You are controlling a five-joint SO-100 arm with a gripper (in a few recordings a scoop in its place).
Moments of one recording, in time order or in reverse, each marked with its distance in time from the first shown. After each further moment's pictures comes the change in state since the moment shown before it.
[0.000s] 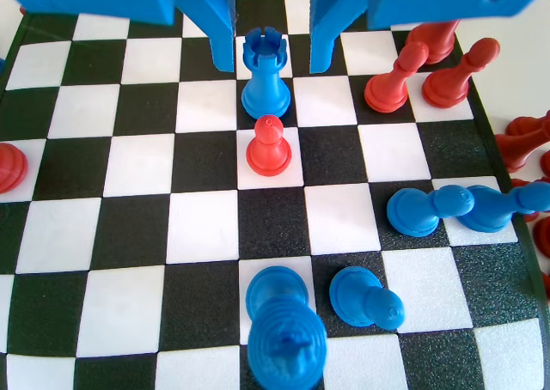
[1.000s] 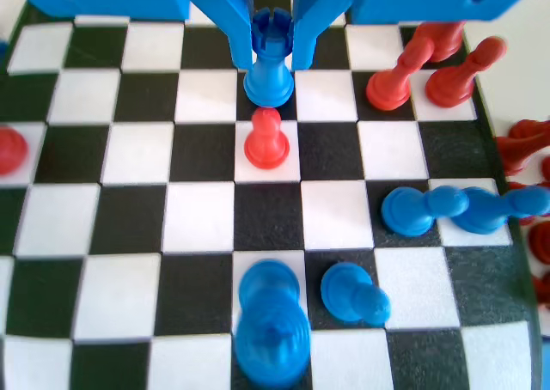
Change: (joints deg) arm -0.1 -1.1 -2.7 3.1 -1.4
